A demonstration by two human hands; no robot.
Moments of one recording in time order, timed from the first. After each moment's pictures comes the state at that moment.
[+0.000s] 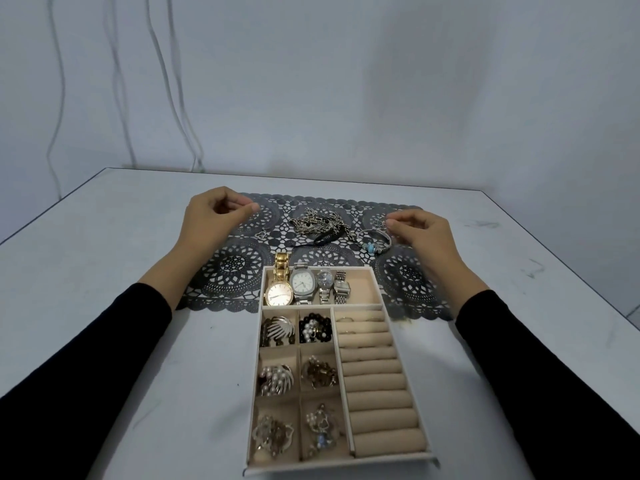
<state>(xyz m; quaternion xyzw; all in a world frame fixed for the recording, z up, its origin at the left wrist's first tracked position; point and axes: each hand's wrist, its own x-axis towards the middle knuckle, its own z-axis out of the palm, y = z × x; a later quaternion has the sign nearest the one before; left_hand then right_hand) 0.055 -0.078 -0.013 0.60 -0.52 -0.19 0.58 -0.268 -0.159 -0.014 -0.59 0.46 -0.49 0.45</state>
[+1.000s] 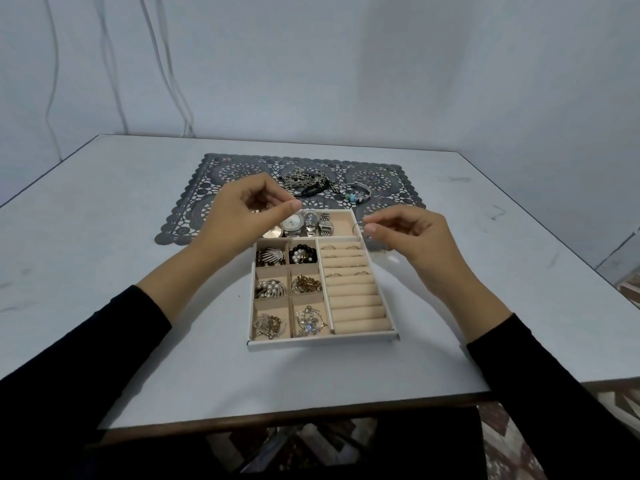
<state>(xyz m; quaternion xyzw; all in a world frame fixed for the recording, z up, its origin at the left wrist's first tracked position) -0.035 0.020 -0.001 0.48 -0.66 -0.21 0.54 -0.292 -0.013 -0.008 -0.67 0.31 -0.48 0.47</state>
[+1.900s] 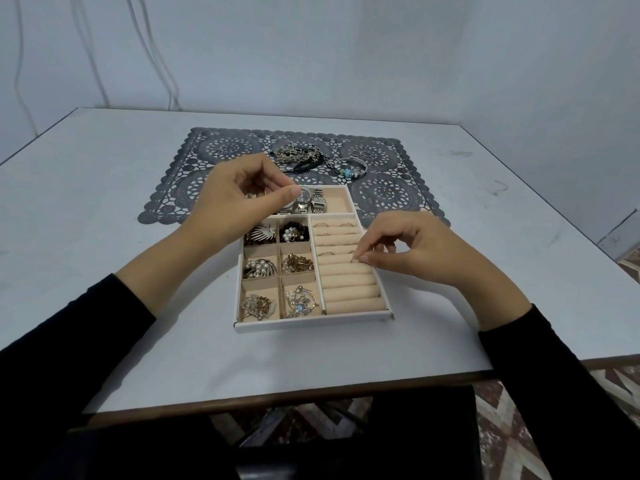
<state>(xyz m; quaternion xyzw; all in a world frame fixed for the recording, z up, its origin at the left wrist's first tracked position) -0.047 0.029 -0.003 0.49 -0.67 -0.20 0.52 -0.314 -0.007 -0.014 -0.86 0.28 -0.26 0.35</state>
